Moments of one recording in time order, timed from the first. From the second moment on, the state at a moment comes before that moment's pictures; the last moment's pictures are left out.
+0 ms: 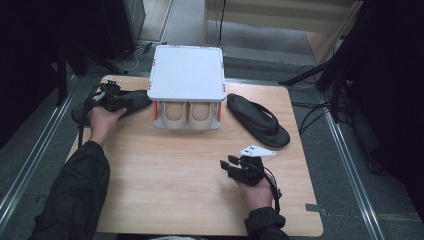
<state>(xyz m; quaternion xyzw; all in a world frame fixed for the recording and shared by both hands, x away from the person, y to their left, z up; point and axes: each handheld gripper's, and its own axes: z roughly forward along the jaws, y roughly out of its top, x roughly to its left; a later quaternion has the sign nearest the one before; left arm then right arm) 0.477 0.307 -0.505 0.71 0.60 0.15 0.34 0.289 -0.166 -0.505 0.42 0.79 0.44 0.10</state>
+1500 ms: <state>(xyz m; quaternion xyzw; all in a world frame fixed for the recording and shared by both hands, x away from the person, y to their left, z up) 0.363 0.317 -0.505 0.72 0.59 0.11 0.34 0.322 -0.153 -0.492 0.40 0.79 0.46 0.09</state>
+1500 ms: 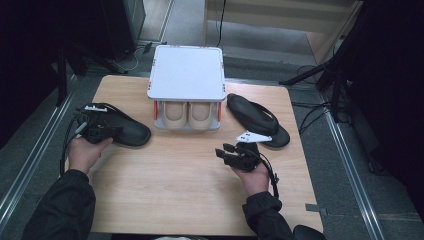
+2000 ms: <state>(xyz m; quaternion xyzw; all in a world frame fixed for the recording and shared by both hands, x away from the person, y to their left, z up) 0.350 0.339 -0.476 0.69 0.61 0.15 0.35 0.324 -0.148 -0.493 0.39 0.80 0.45 0.09</state>
